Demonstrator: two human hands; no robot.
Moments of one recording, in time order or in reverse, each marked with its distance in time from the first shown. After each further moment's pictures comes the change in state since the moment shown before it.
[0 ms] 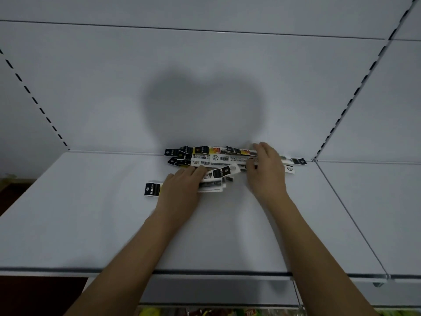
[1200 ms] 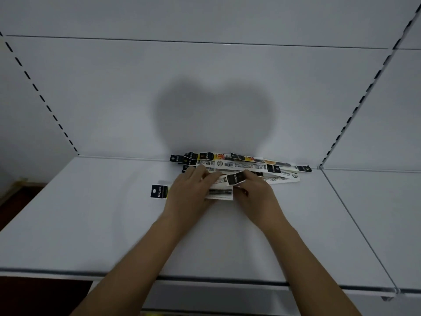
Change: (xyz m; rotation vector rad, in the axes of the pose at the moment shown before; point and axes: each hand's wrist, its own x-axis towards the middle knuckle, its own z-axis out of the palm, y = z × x) left_hand 0.005 0.002 -0.003 0.002 0.041 0.141; right_hand -0.036 -0.016 0.003 0.153 -0.133 -0.304
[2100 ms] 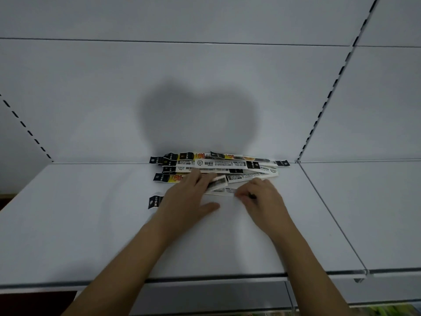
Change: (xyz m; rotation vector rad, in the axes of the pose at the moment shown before) left_hand 0.006 0.032 -0.004 -0.134 -0.257 -0.041; right_hand -0.035 0.033 -0.038 -0.077 0.009 0.115
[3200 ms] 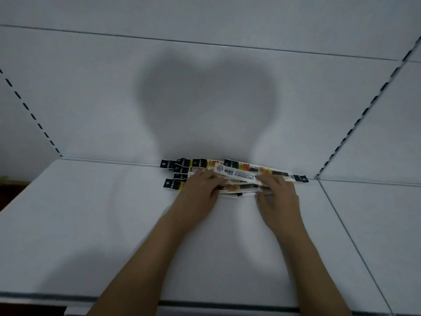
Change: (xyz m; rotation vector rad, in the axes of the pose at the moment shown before) left_hand 0.040 -0.027 0.019 -0.224 0.123 -0.021; right_hand 0.035 0.017 0.013 -0.096 0.103 0.122
